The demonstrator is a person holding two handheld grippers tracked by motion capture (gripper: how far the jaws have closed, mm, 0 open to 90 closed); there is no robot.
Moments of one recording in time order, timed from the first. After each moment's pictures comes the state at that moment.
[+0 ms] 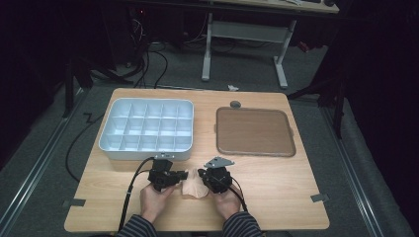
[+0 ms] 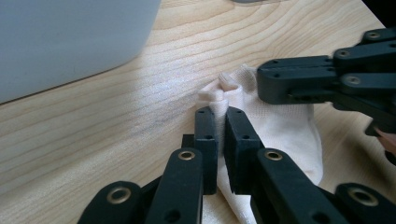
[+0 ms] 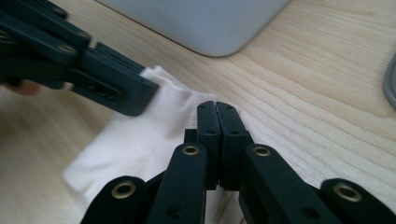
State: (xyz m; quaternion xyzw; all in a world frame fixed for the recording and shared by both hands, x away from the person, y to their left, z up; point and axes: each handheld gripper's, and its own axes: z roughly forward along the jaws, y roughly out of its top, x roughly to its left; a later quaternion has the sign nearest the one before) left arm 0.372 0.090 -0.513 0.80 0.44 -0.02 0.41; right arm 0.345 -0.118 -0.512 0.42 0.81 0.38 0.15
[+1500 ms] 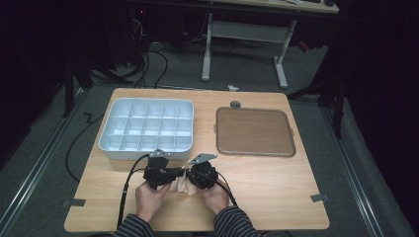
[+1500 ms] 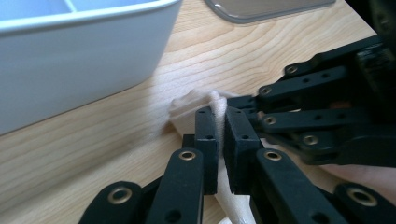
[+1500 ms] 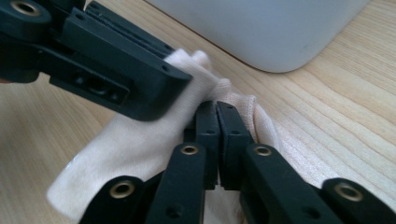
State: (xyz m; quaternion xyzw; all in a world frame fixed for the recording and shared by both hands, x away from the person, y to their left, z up) left arm 0.368 0.101 -0.492 0.79 0.44 0.00 0.42; right arm 0.366 -0.081 -0.518 0.39 0.84 0.37 0.11
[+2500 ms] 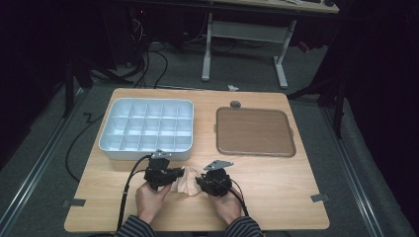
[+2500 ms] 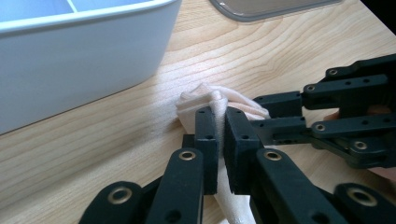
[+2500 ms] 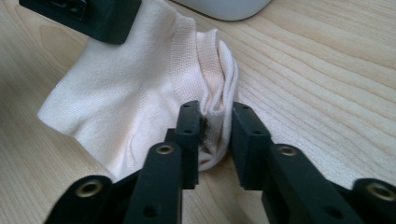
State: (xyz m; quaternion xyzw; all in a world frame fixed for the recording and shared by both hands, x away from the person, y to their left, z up) left arm 0.364 0.095 -0.489 0.80 0.44 0.02 0.41; right arm 0.343 -0.119 -0.523 0.43 0.82 0.36 0.11
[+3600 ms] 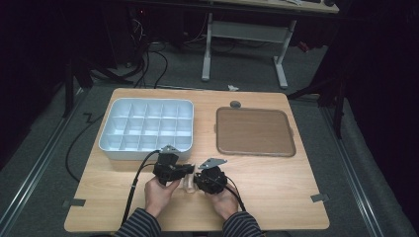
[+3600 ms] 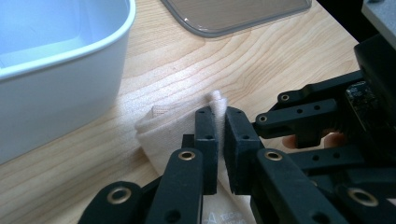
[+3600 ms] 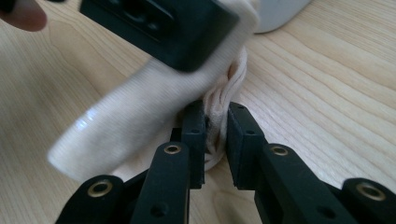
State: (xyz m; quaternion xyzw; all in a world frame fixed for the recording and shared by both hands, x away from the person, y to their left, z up) left arm 0.380 0.074 -0.489 0.80 0.41 -0.01 0.43; right arm 0.353 -0.106 -0.523 0.39 0.84 0.35 0.11
